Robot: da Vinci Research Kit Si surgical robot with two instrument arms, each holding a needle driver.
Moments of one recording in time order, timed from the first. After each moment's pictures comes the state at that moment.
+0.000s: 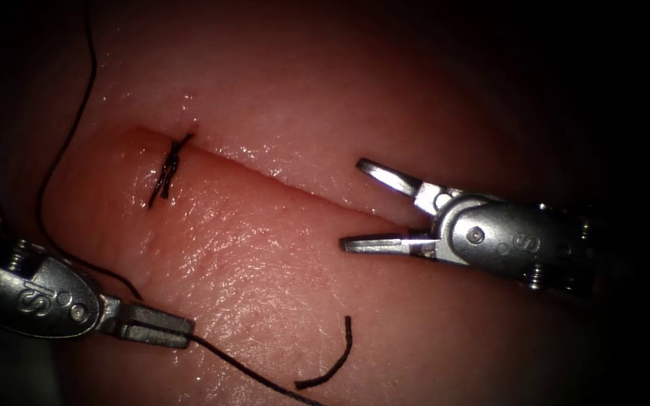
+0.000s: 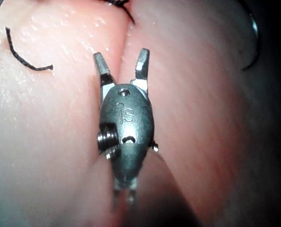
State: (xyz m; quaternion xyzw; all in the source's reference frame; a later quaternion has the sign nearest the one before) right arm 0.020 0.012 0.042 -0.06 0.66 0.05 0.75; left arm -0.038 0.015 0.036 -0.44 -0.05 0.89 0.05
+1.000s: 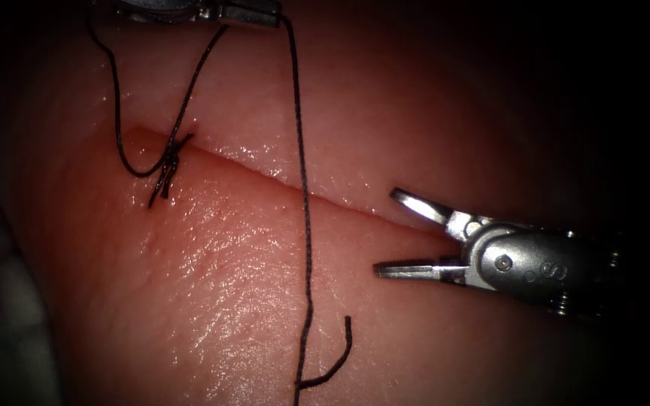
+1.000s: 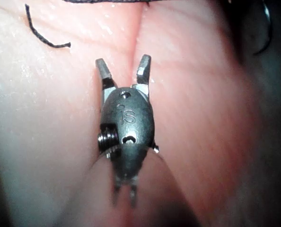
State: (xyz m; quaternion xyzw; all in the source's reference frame) right arm 0.018 0.009 0.043 -0.08 0.65 0.06 0.75; left arm -0.042 0.038 0.044 -0.42 0.06 0.90 0.10
